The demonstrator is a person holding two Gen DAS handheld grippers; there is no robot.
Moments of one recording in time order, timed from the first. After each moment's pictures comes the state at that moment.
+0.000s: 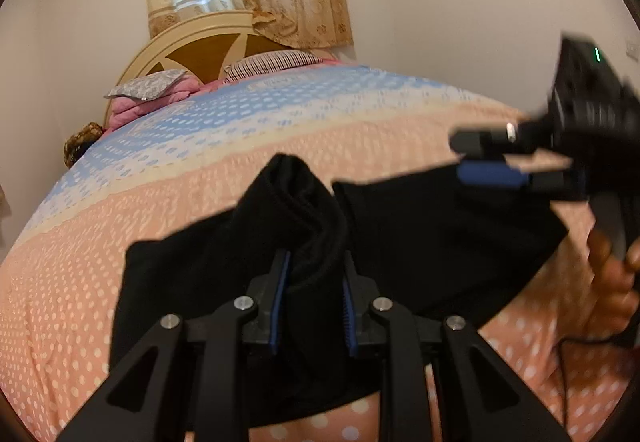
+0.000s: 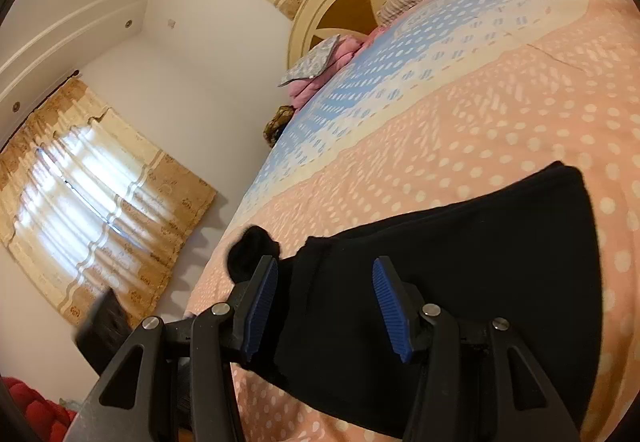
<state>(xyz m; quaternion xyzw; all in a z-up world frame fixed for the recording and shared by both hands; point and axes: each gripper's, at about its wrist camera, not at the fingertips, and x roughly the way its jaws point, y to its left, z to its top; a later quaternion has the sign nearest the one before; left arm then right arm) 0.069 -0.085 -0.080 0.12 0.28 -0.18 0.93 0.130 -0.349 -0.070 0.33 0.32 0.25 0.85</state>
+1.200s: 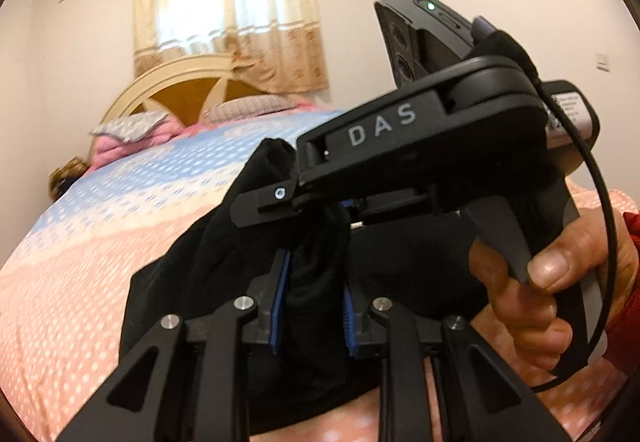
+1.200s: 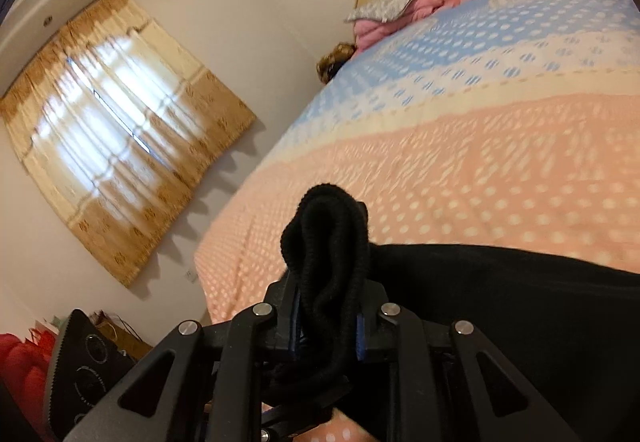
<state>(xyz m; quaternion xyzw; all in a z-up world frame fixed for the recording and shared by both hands) 0.021 -0.132 -0.033 0.10 0.20 -0.24 0.94 0.170 -0.249 -0.028 0.22 0.36 0.36 0.83</state>
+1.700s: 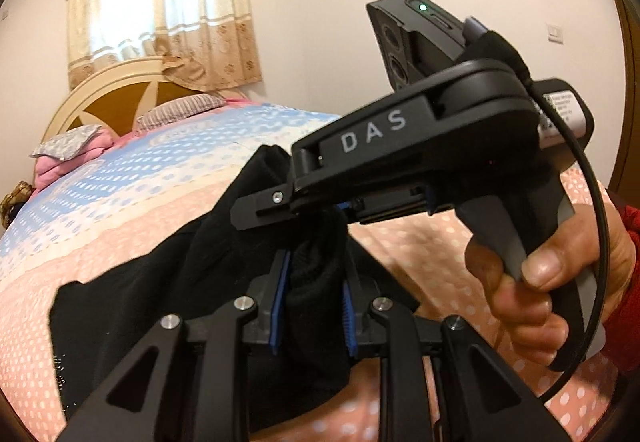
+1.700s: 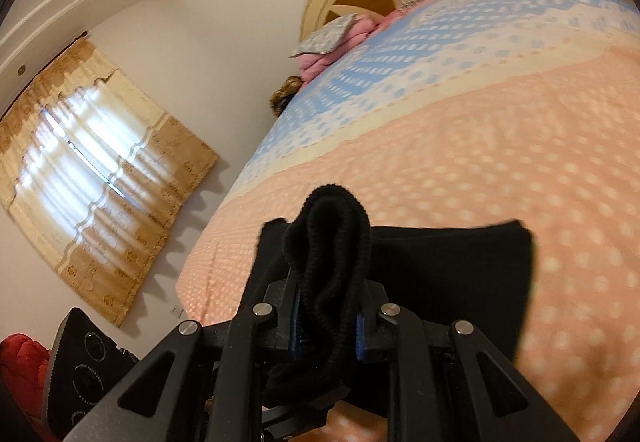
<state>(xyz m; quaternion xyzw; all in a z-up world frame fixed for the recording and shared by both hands) 0.001 -0.255 -0.040 0.14 0.23 -0.33 0.91 0.126 -0.384 -0.046 0.27 0.36 0.27 0.85</state>
